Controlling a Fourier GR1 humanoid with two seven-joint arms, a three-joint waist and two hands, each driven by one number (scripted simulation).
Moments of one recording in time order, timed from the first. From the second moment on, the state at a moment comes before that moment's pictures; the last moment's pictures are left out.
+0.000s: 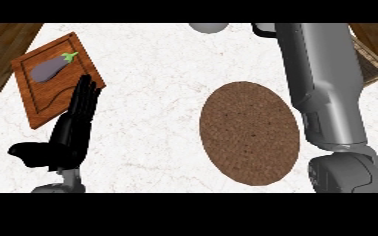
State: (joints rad) left arm -0.02 0.09 -0.03 -1.67 0.05 0.14 0.01; right arm -1.27 -0.08 -0.49 -0.80 1.82 -0.22 1.18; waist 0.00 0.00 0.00
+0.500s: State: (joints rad) left arm -0.01 0.08 -0.04 -1.67 0.04 0.14 0.00; right arm -1.11 -0.08 -0.54 -0.92 1.79 -0.19 1.12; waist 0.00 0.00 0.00
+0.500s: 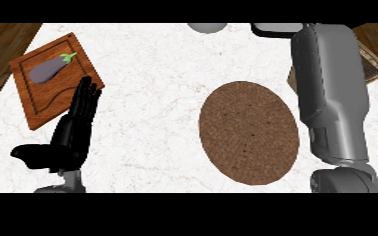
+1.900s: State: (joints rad) left arm 0.00 0.06 -0.04 -1.69 0.03 0.13 0.01; right arm -0.79 -0.04 -0.53 -1.23 1.65 -0.24 1.06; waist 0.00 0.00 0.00
